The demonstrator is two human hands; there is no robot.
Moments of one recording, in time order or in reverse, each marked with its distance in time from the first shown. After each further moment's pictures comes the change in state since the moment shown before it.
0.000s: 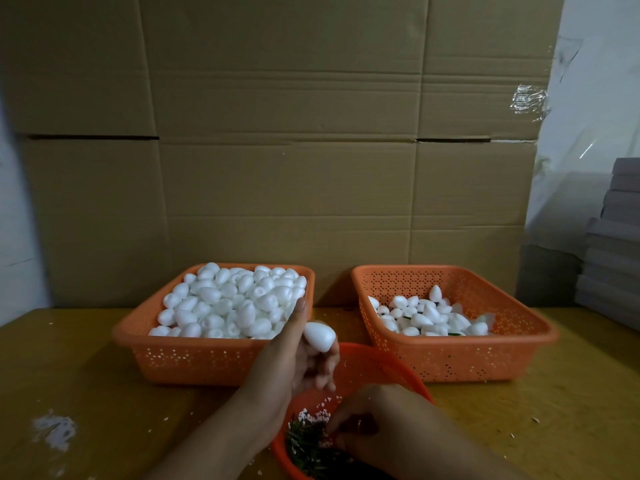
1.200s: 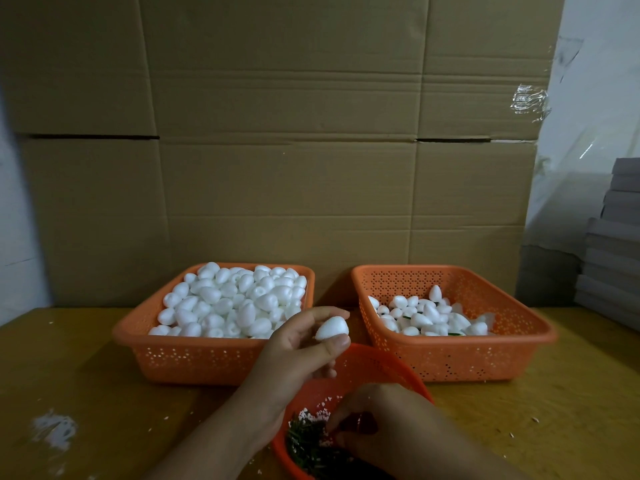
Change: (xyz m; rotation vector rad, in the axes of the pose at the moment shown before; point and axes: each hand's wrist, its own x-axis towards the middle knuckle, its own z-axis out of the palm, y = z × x) left_hand -0.005 0.001 0.000 0.133 0.047 0.085; right_hand 0.001 0.000 0.002 -0.005 0.019 0.010
